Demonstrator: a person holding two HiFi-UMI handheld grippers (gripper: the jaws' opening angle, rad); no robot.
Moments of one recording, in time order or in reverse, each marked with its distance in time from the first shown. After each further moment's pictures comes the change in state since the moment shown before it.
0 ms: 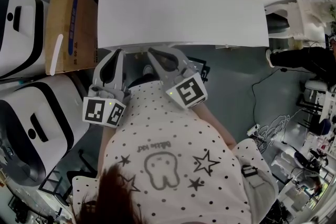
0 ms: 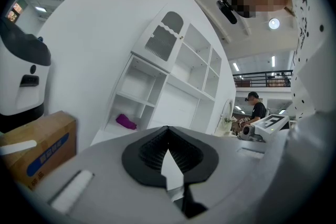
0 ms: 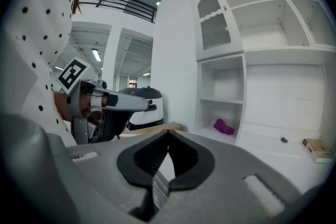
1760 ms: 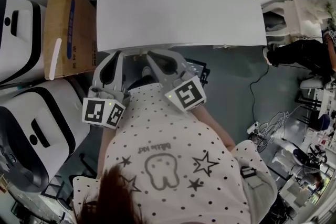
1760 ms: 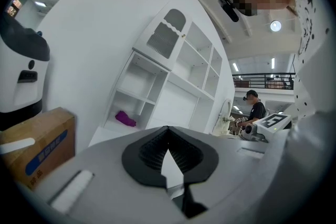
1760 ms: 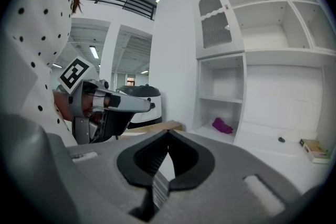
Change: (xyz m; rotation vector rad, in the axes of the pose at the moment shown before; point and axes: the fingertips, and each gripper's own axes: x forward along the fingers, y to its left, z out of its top) left arm 0.005 0.012 -0.002 -0.022 0.030 -0.020; right arm 0.008 0.002 0.001 -0.004 0.027 -0.029
